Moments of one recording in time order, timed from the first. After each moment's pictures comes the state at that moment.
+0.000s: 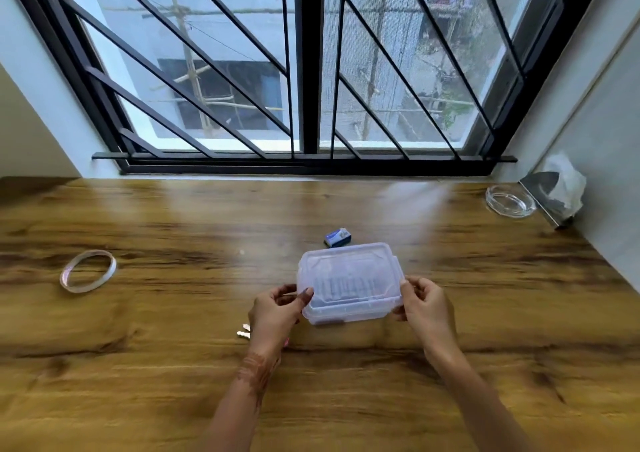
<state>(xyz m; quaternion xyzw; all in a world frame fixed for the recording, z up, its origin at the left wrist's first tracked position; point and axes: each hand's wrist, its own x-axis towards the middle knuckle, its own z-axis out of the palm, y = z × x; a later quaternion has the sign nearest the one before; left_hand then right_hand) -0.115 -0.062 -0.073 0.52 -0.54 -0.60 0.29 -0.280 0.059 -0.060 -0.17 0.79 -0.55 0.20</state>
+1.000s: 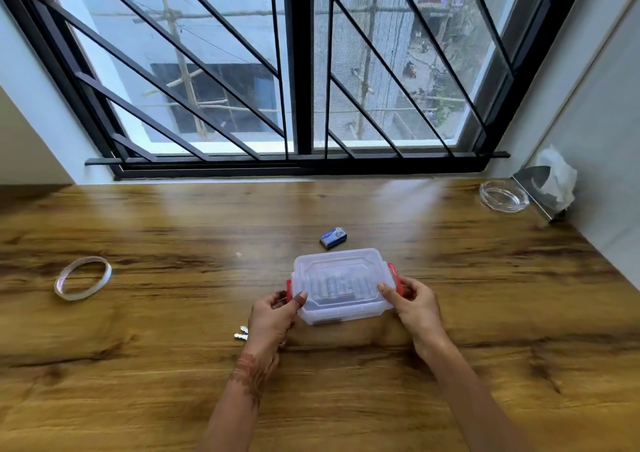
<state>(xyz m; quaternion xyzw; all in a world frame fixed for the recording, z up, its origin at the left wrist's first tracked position) -0.114 -0.058 -0.069 0.53 -0.48 -0.65 0.25 -0.288 0.053 -0.082 -0.12 0.74 -0.60 0.29</state>
